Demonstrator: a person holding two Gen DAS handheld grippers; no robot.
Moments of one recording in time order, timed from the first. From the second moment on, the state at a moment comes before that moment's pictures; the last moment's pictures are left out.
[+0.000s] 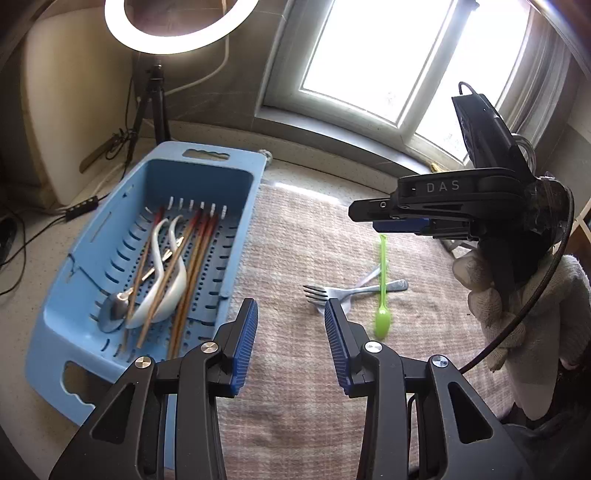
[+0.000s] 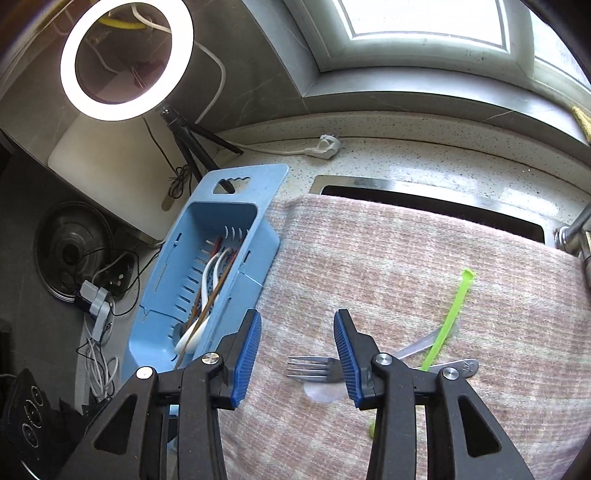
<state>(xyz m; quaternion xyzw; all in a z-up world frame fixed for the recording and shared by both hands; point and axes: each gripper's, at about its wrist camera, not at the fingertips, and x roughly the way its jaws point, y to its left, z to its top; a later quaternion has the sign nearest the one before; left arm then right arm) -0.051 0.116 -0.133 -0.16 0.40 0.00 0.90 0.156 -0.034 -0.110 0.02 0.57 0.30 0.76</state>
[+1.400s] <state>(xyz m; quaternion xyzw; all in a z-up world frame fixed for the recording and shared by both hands) -0.051 0.046 -0.168 -0.18 0.44 0.01 0.88 0.151 -0.126 -0.169 0.03 0.66 0.23 0.72</state>
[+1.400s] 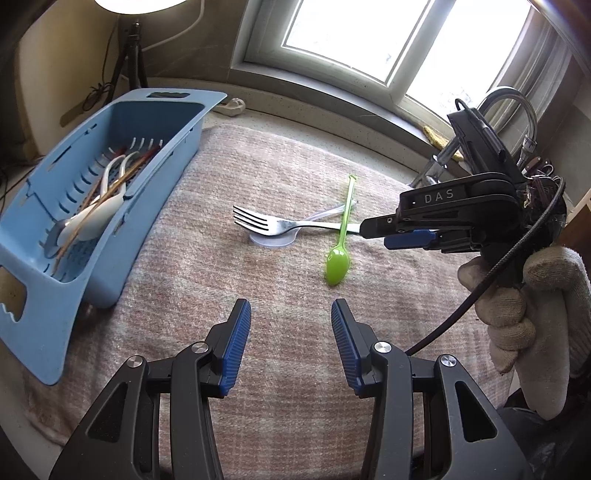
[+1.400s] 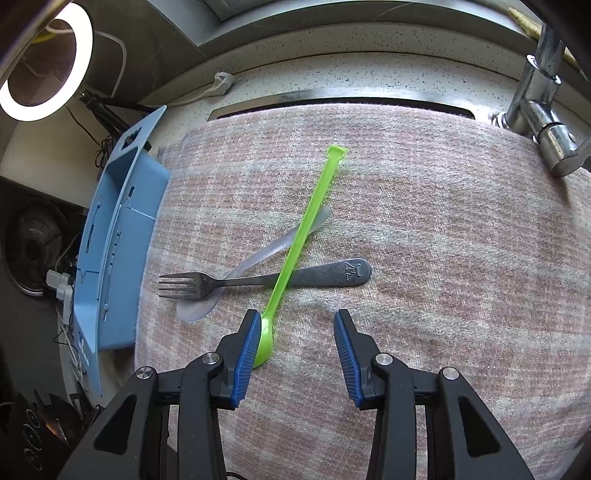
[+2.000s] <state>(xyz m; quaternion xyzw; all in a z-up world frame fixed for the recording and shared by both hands) 0.017 0.082 -0.163 -0.13 0.47 -0.03 0.87 0.162 -0.173 -0.181 0.14 0.66 0.20 0.71</state>
